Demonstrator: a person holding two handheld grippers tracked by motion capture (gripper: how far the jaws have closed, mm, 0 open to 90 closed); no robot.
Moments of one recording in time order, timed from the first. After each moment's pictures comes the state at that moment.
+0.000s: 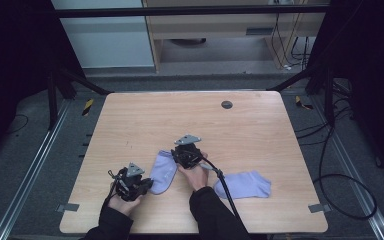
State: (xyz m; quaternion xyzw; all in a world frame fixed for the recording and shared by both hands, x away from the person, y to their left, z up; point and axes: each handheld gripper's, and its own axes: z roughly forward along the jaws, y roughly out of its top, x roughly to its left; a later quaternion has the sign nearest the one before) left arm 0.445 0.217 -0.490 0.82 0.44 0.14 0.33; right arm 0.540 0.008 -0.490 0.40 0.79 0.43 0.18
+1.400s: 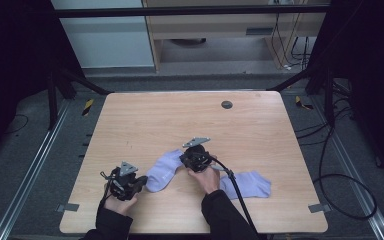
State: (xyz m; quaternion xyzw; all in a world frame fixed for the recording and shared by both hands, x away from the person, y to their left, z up) left arm 0.439 0.227 -0.475 0.78 0.49 0.17 0.34; right arm 0.524 -0.021 -0.480 0.38 0.82 0.40 0.12
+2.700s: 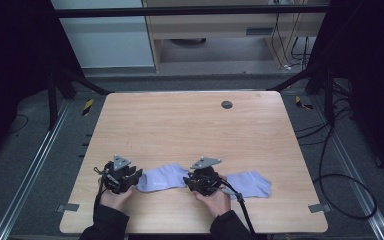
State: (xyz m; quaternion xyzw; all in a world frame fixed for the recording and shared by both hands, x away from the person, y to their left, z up) left arm 0.453 0.243 -0.470 0.76 0.50 0.22 0.35; right arm 0.453 -0.048 -0.474 0.39 0.82 0.41 0.11
